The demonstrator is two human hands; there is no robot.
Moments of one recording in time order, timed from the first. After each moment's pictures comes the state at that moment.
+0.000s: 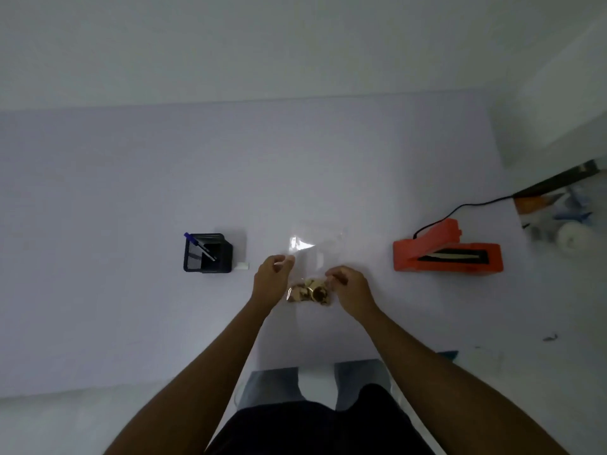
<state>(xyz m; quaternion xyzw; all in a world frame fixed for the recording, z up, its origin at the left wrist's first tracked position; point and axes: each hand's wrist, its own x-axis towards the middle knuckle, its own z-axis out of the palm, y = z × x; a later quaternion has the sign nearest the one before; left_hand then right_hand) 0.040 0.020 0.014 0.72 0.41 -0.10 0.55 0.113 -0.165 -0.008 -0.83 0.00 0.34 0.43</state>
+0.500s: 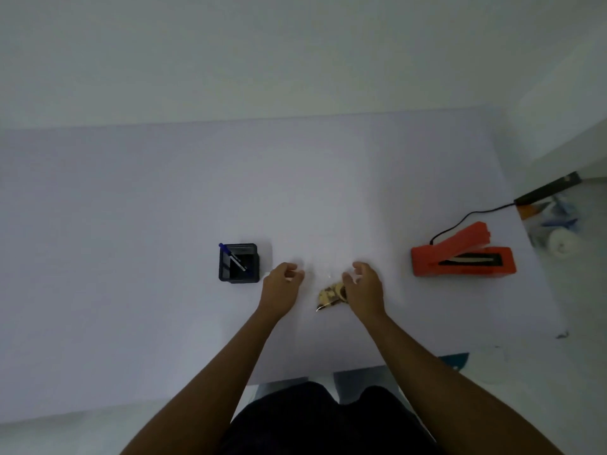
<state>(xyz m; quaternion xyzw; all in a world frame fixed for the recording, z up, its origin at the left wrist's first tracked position) 0.012 0.069 0.035 0.76 0.35 -0.11 0.54 0.087 -0.111 0.025 -0.89 0.06 0.22 0.39</state>
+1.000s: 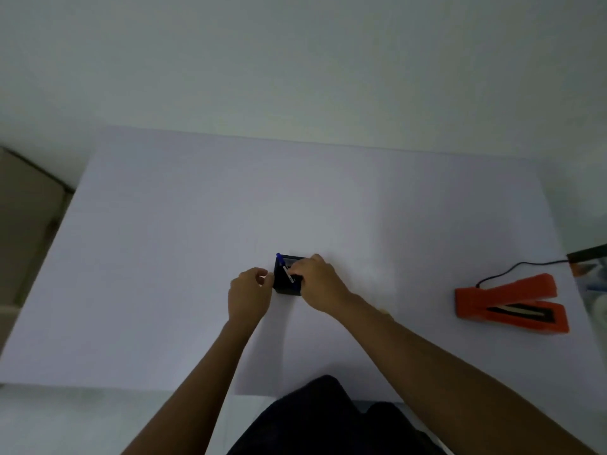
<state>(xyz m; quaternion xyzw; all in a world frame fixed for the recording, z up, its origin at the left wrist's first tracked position) -0.054 0.191 0.077 0.79 0.48 0.01 0.39 0.063 0.073 0.083 -0.84 -0.40 0.31 0.18</state>
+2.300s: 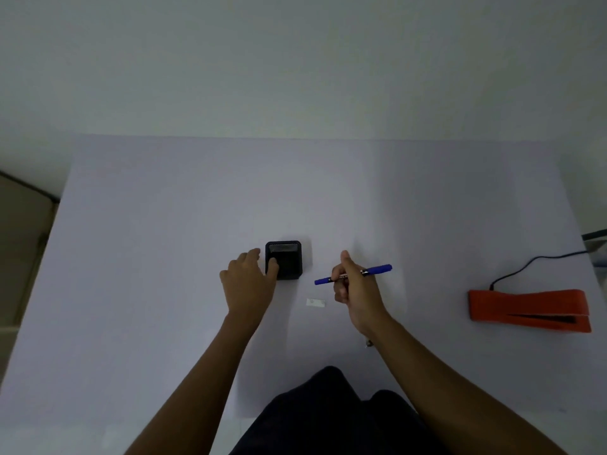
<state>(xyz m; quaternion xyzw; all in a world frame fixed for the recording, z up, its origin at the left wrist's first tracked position) -0.001 0.229 0.073 0.89 0.41 0.04 0.21 0.098 0.051 0.104 -0.64 0.16 0.38 0.64</state>
